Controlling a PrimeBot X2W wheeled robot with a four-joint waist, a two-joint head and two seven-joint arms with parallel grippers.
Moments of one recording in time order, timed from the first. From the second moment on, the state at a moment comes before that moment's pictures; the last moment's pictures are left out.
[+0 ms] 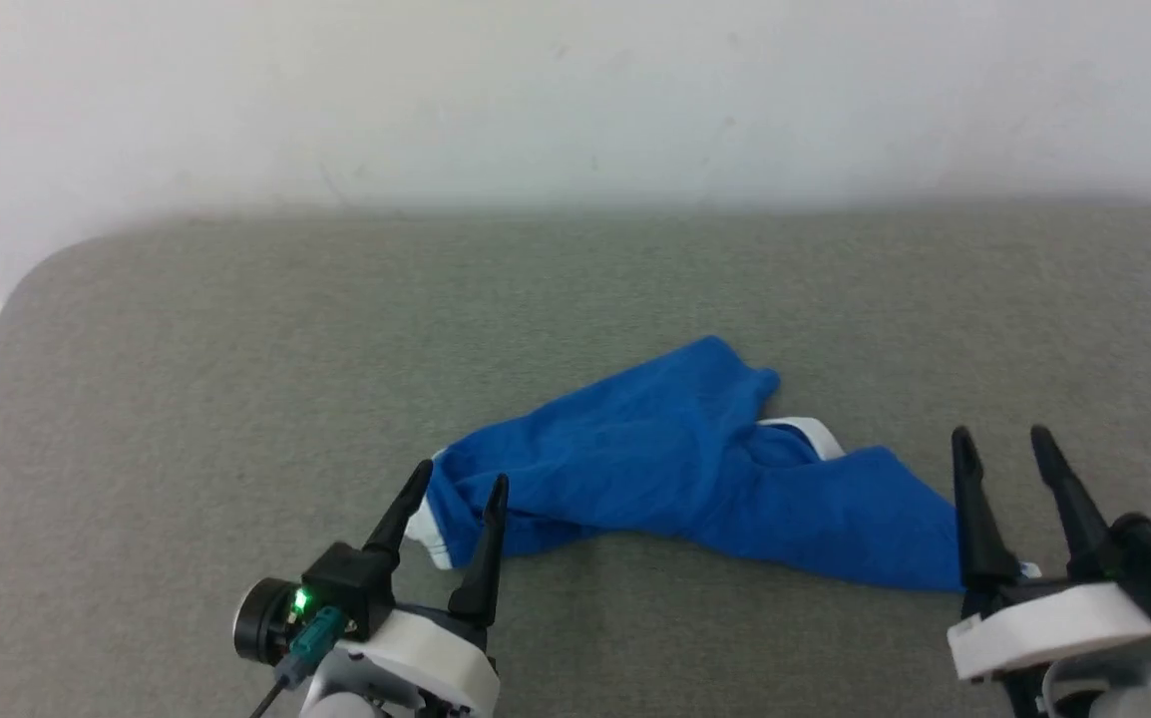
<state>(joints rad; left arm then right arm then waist) -0.06 0.07 -0.23 0.19 -0.16 -0.08 -0.26 0.01 -0.07 -0.05 0.07 0.23 0.13 -0.20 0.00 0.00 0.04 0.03</state>
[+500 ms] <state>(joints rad) -0.53 0.34 -0.57 0.25 -0.37 -0.12 0.22 0.02 -0.05 -0.06 0.03 0.22 0.13 -0.22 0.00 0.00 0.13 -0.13</state>
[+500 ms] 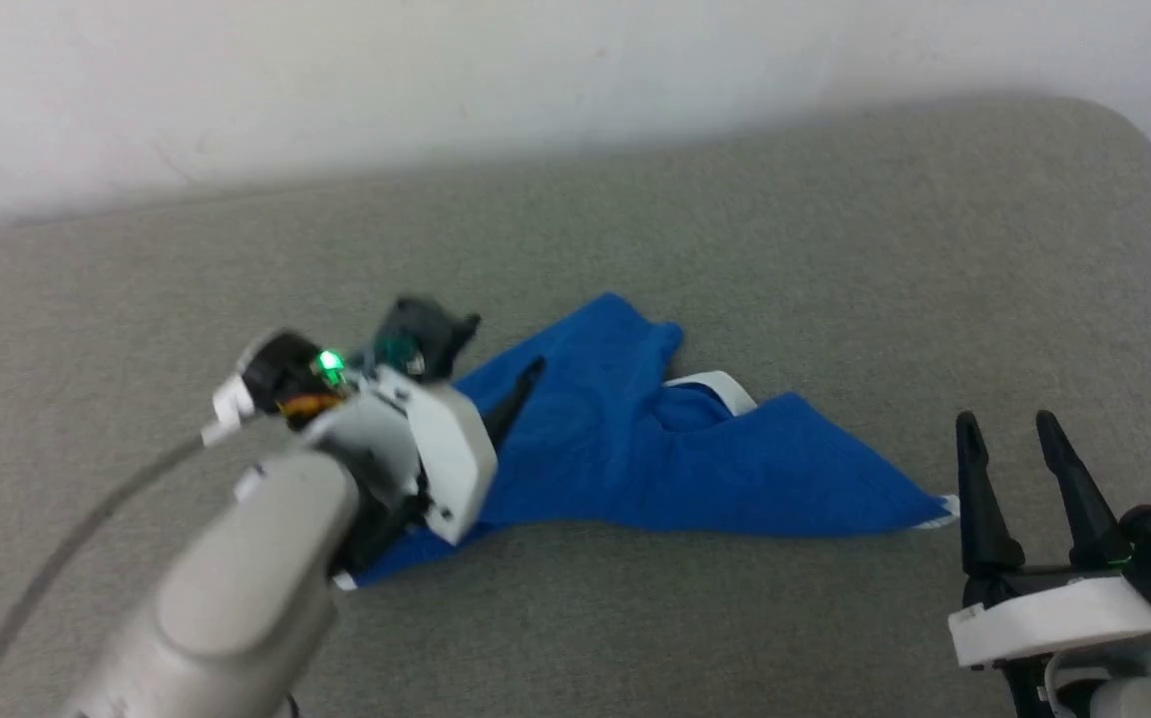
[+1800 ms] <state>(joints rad) -1.00 0.60 -0.83 0.61 -0.81 -0.04 0.09 -0.05 -0.05 -0.05 0.15 0.27 0.13 -0.26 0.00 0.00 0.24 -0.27</state>
